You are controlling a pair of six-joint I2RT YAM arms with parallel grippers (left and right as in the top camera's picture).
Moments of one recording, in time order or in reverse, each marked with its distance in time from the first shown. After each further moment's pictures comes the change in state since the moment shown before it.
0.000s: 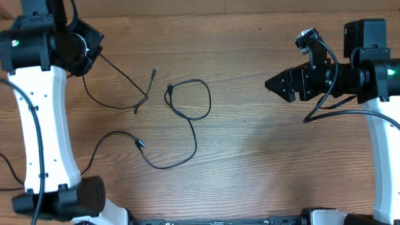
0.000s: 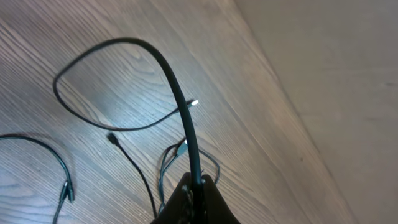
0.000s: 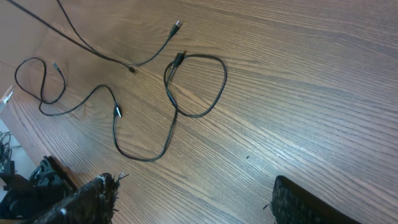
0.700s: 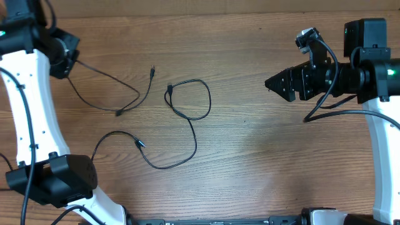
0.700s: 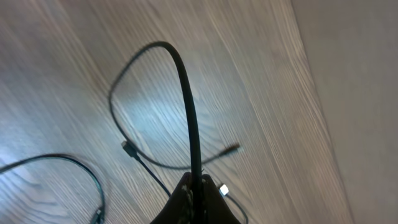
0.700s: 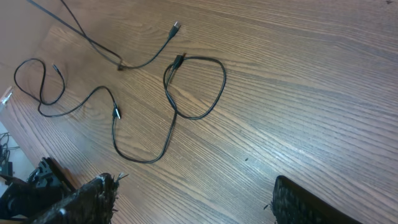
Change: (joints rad) left arm 0.172 0.122 -0.001 0.003 -0.057 -0.006; right arm 0.000 0.000 0.000 0.010 0.000 0.000
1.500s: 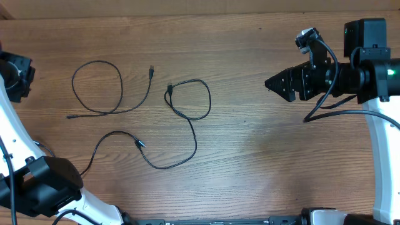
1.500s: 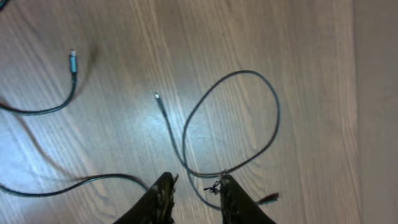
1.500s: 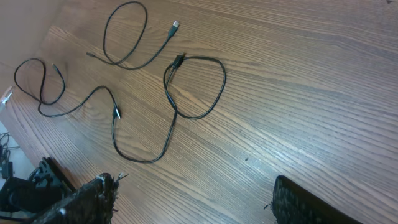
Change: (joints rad) left arm 0.270 0.000 -0.012 -0.072 -0.029 0.061; right arm 0.000 0.000 0.000 -0.001 0.000 0.000
